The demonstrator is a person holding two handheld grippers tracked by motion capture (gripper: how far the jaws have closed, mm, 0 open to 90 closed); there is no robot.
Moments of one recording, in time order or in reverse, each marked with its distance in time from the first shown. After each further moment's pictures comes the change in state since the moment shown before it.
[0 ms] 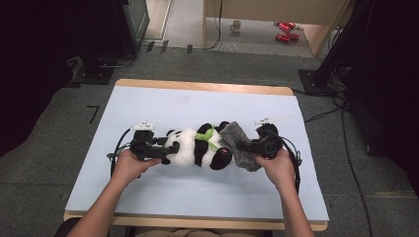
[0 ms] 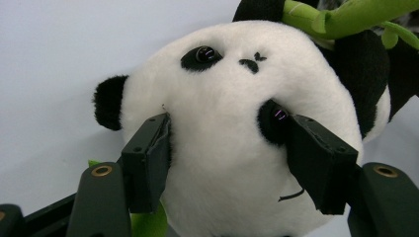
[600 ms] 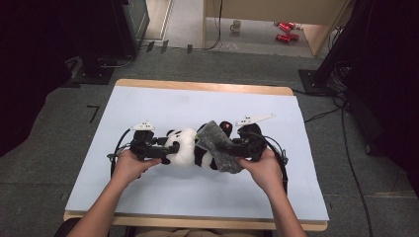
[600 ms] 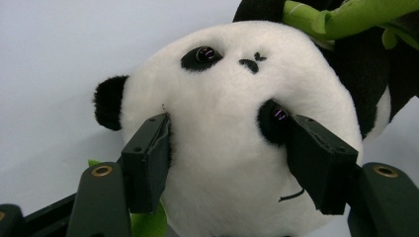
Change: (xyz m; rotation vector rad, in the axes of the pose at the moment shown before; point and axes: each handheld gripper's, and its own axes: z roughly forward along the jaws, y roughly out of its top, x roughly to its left) left arm 0.000 0.000 0.000 -0.003 0.003 0.000; right arm 0.062 0.017 0.005 -0.032 0.107 -0.150
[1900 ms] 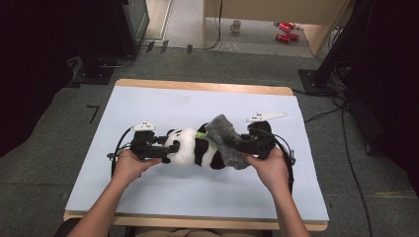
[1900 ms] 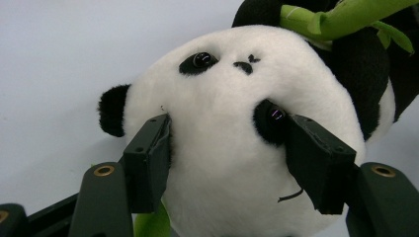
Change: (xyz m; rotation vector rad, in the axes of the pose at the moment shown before) left arm -0.003 0.002 0.000 -0.020 0.025 0.039; right arm -0.001 0.004 -0.022 -0.085 -0.033 0.015
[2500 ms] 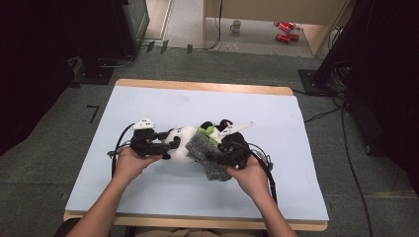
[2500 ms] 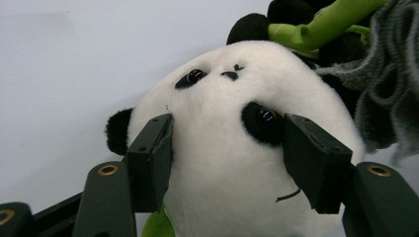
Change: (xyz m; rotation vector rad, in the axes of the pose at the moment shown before) left arm 0.000 0.008 -0.002 -0.047 0.013 0.037; right arm 0.023 -0.018 0.055 0.159 -0.005 -0.082
